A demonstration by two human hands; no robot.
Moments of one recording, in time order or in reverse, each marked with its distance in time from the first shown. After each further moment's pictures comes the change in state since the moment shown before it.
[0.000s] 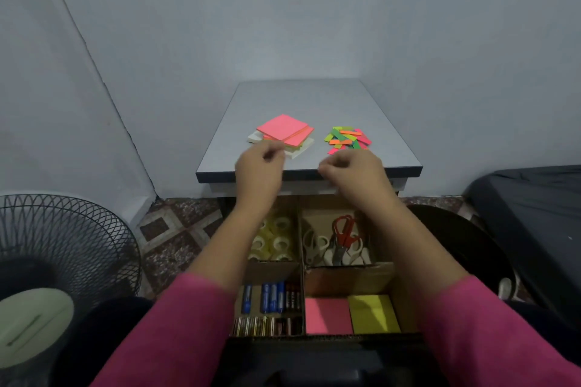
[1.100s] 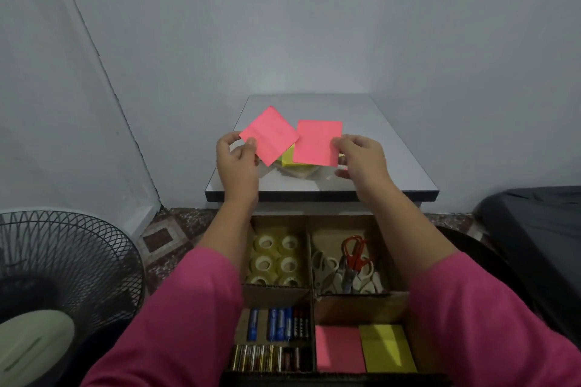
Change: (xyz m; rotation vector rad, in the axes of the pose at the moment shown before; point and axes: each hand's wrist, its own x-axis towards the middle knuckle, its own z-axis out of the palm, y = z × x) left_hand 0.062 -0.027 -0.009 -0.475 0.272 -0.059; right_hand 0.069 -0.014 0.013 0.551 0.127 0.146
